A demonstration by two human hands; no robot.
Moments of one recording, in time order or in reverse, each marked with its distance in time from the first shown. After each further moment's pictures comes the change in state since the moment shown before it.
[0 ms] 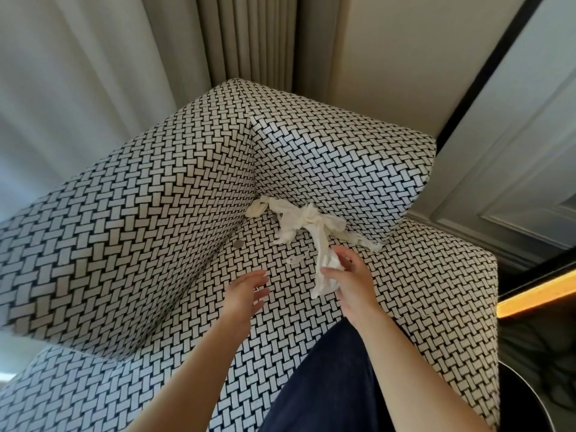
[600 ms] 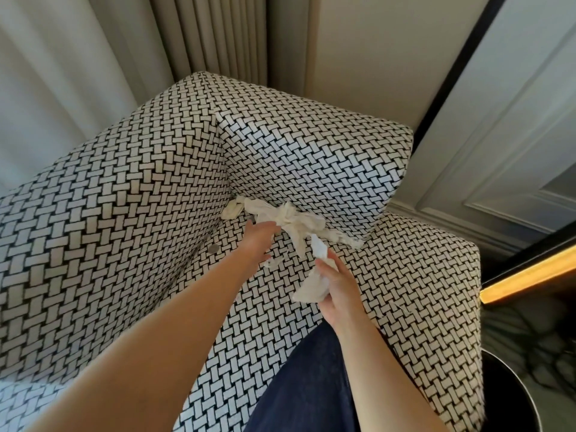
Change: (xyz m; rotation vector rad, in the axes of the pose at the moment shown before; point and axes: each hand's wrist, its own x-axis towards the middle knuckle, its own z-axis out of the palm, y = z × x) left_hand 0.048 0.069 0.087 0.265 -0.176 0.072; right_hand 0.013 0.006 -0.014 0.402 0.031 0.182
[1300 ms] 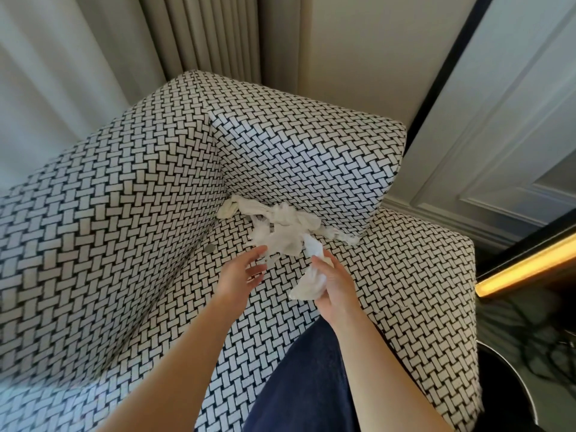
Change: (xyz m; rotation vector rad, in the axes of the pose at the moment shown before) left_hand -0.034 -0.055 -0.021 -0.333 0.007 0.044; right_hand 0.000 -0.002 0.003 -0.038 0.070 0.026
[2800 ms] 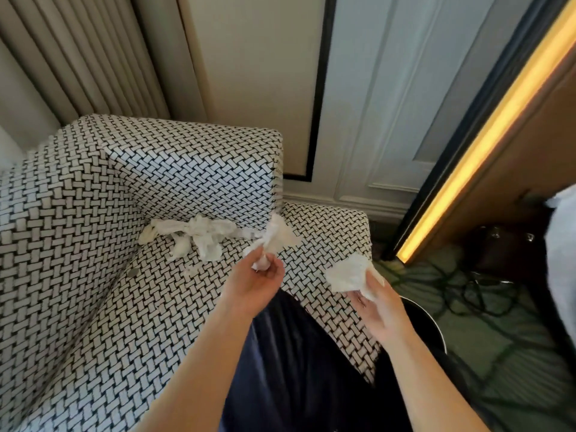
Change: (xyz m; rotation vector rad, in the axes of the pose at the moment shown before) left_hand -0.120 -0.026 0.147 -0.734 -0.291 -0.476; right_hand -0.095 -0.072 -0.213 0.202 0.034 -0.264
